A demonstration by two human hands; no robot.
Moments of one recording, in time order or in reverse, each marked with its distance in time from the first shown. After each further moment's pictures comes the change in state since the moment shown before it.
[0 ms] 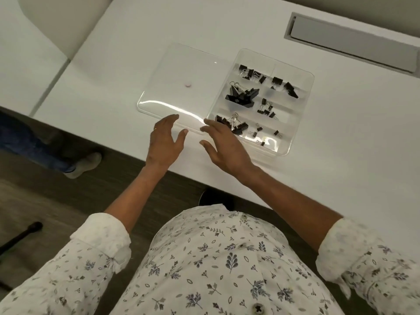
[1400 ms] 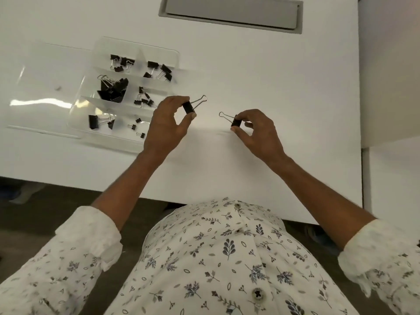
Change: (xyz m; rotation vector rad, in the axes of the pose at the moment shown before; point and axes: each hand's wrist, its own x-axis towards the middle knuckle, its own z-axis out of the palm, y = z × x) left_hand -0.051 0.302 0.223 -0.221 -0.141 0.400; right_hand -0.251 0.267 -0.240 0.177 0.351 0.369
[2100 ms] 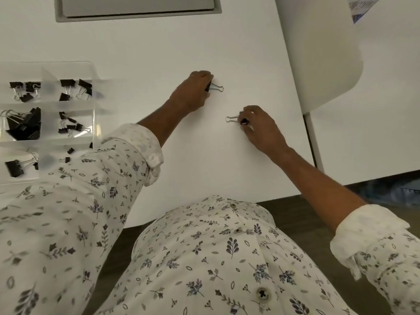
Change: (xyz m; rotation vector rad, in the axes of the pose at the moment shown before) left_hand 0.135 0.077 0.196 0.297 -0.703 0.321; right_hand -0.050 0.098 -0.093 -0.420 -0.033 0.235
